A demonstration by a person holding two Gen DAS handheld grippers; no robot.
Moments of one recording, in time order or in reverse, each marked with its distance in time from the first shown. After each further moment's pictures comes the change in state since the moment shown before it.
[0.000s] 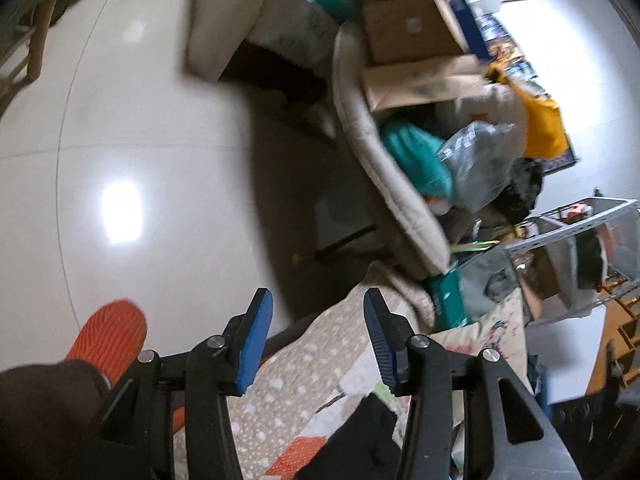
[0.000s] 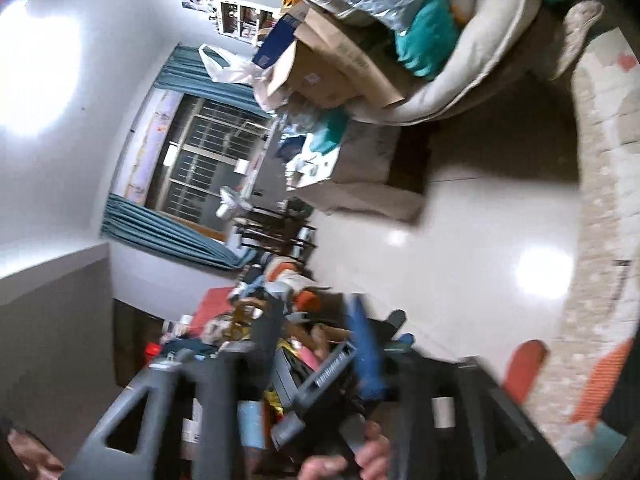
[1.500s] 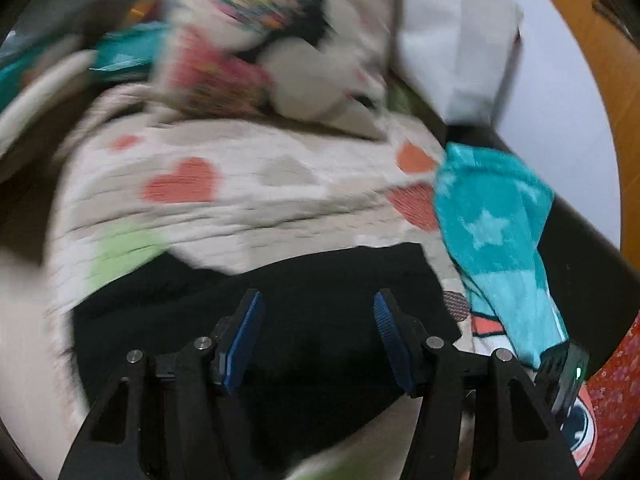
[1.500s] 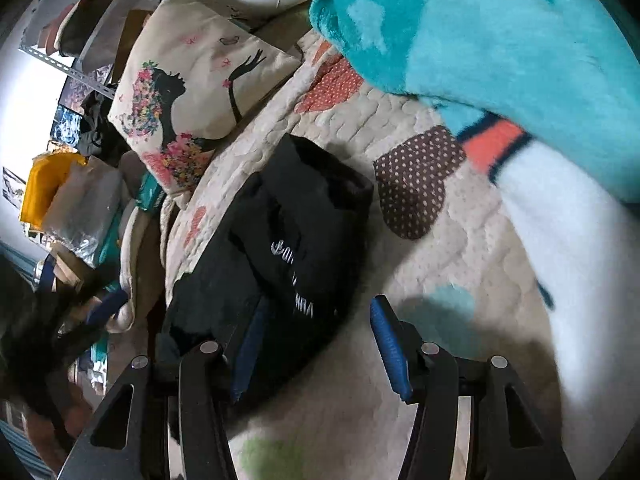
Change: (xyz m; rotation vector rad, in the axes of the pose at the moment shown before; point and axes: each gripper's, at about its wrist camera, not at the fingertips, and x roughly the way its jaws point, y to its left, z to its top) left arm 0.184 -0.269 -0.393 1.226 0.727 -0.138; right arm -0.383 -0.234 -0.166 0.388 -0.715 -0.794
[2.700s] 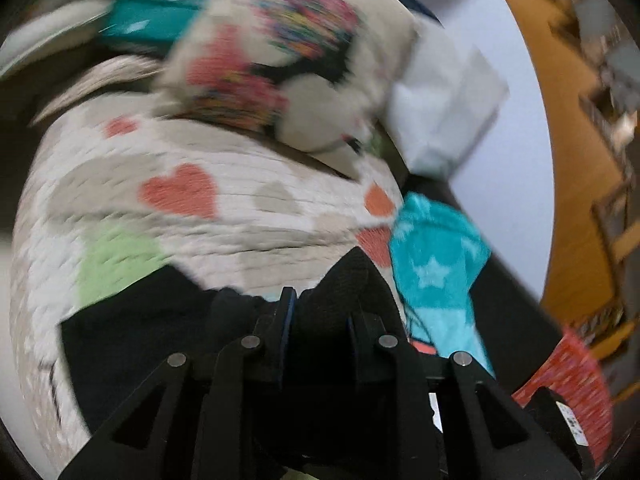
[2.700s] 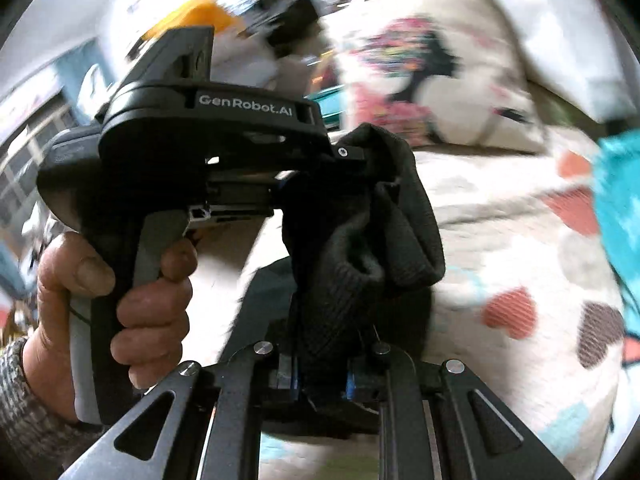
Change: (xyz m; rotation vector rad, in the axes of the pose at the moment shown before) left arm -0.059 0.110 0.004 -0.234 -0.077 -0.311; right arm 0.029 0.210 -0.063 -0.730 0.047 0.145
